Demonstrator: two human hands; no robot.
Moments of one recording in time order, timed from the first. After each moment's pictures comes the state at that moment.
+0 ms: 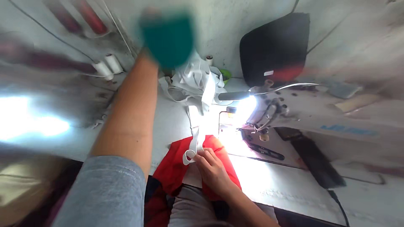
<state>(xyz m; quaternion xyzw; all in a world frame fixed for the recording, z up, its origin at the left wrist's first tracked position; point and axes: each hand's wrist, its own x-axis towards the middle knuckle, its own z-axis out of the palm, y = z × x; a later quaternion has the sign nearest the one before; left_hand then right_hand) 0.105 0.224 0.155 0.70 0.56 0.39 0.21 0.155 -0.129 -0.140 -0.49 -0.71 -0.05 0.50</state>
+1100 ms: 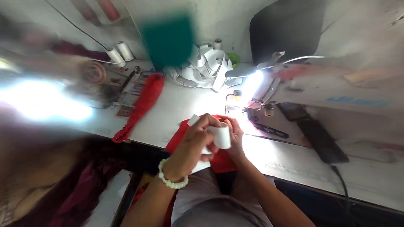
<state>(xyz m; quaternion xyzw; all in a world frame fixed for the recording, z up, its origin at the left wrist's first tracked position) 0.012 -0.131 0.024 0.59 0.25 0.31 0.70 0.175 -0.137 -0.129 -0.51 -0.48 0.22 0.69</state>
